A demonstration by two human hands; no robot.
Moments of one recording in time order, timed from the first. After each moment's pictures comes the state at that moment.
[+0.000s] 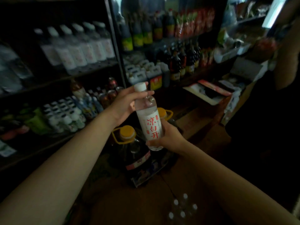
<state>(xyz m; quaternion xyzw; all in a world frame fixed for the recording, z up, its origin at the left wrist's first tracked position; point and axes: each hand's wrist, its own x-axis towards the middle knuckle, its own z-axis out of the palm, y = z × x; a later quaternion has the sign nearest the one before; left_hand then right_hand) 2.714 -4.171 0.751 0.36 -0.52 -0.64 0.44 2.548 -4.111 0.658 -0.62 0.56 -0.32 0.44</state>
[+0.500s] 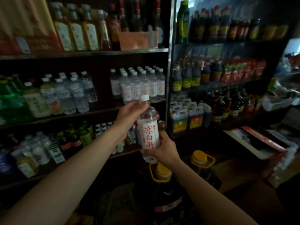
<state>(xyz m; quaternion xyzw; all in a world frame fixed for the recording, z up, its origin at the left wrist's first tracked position) 2.877 -4.199 0.825 0.48 -0.51 -0.41 0.59 2.724 -4.183 0.741 -0.66 0.50 -0.37 0.42</state>
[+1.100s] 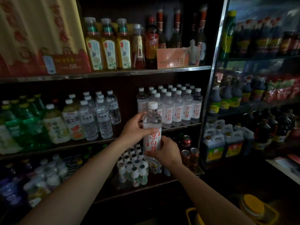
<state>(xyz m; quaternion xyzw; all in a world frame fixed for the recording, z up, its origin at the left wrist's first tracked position) 3.058 -4.344 0.830 0.53 -0.60 -0.31 0.51 2.917 -4.361 0.756 -0.73 0.52 -0.35 0.28</state>
